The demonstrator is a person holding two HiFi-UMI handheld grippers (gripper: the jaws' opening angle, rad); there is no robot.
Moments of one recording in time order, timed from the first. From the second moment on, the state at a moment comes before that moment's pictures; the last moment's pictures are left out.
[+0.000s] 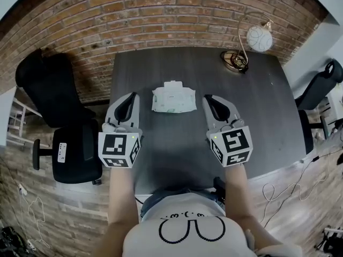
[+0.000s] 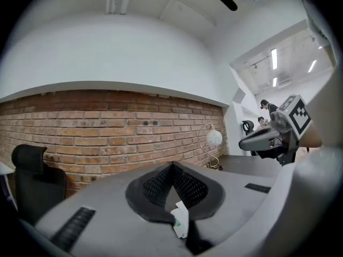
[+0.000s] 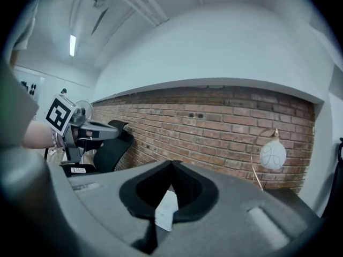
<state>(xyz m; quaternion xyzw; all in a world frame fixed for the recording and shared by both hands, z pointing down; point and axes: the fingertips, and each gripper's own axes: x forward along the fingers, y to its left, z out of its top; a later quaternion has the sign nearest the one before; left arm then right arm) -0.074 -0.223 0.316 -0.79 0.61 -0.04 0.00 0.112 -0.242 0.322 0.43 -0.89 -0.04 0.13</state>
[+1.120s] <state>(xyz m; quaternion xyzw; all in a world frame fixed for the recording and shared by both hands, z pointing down) -0.083 -0.201 0.285 -0.80 0.60 -0.02 0.05 0.104 -0.213 0.276 0.47 -0.88 -0.06 0.09</state>
